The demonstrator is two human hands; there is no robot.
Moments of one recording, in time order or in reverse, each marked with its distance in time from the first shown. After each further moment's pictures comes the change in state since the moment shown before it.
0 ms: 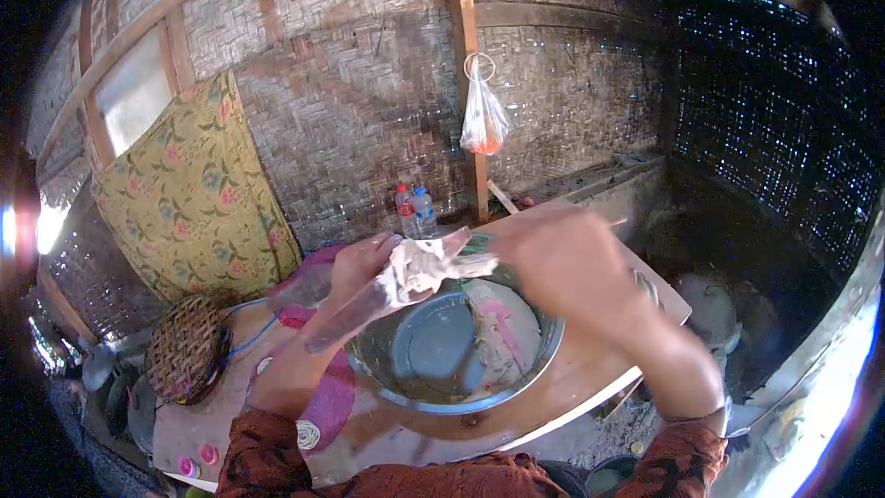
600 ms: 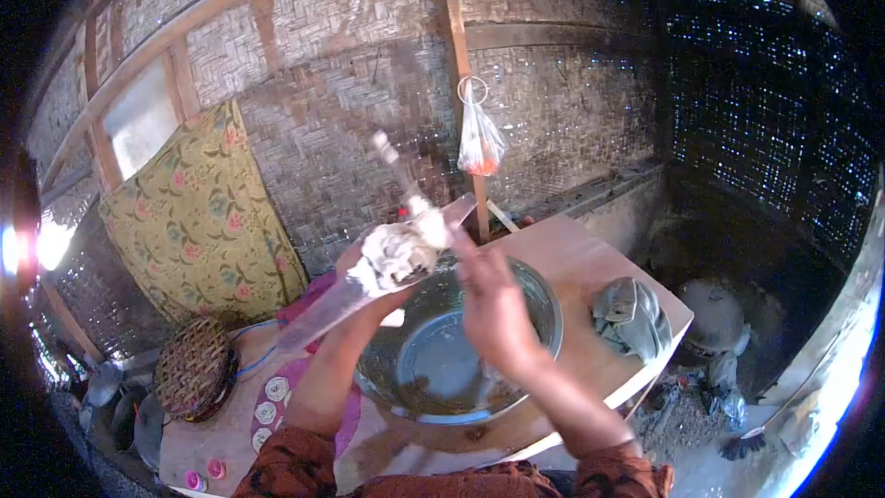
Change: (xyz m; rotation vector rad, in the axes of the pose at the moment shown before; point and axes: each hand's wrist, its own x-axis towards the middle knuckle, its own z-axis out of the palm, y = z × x) left_hand 0.025 0.024 -0.006 -0.070 0.348 -0.028; right_hand 0.008 -0.063 0.071 0.764 0.575 0.454
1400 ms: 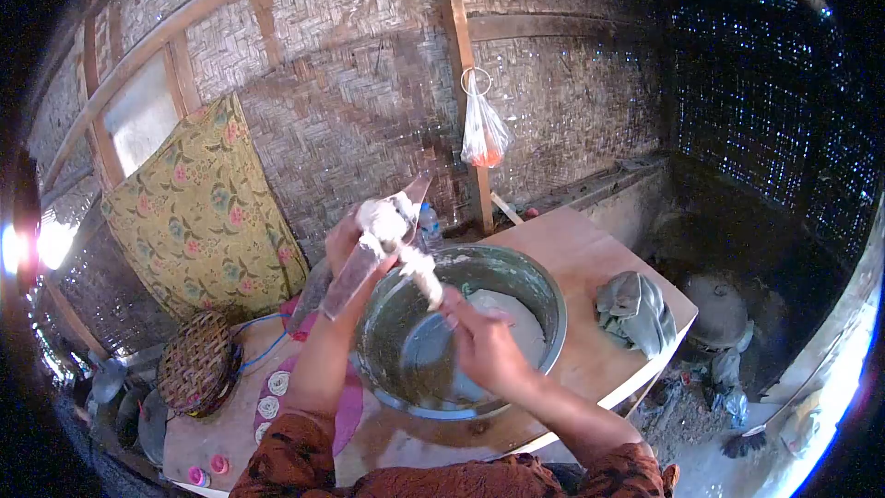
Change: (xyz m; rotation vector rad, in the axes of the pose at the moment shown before) left_hand 0.004 -0.049 0.009 0.041 0.100 -0.025; right_hand -0.059 0.018 0.024 0.222 -0.201 0.165
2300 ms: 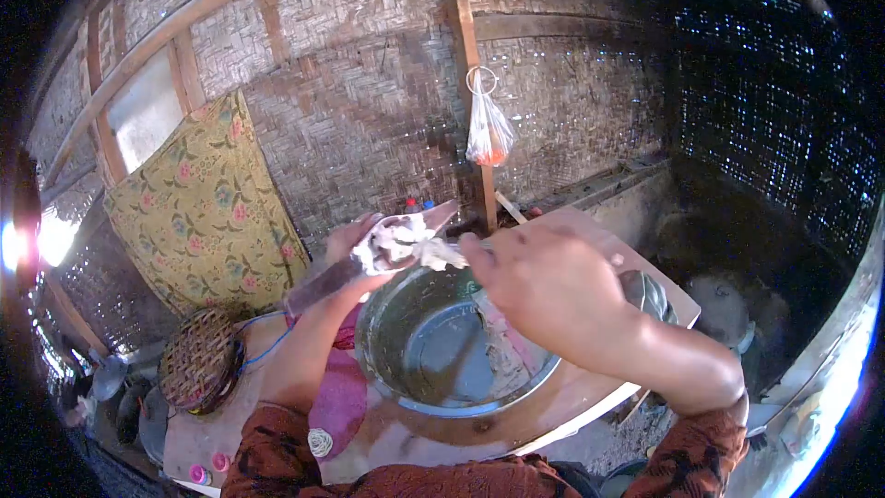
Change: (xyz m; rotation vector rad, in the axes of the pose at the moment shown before) left_hand 0.011 0.025 -0.038 0.072 -0.398 0.017; right_hand 0.065 -0.104 -0.103 -1.185 -0.264 -0.604
